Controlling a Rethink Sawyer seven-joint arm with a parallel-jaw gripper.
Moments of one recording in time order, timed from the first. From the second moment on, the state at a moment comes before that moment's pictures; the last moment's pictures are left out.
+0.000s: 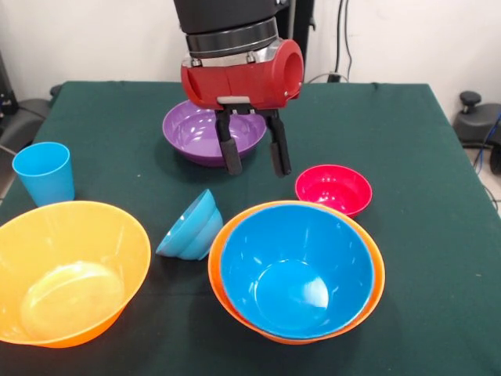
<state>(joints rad) -0.73 -0.64 0.73 1.46 -0.45 0.69 2.32</state>
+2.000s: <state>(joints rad) -0.64 -0.60 0.73 1.32 -0.46 0.69 2.32</state>
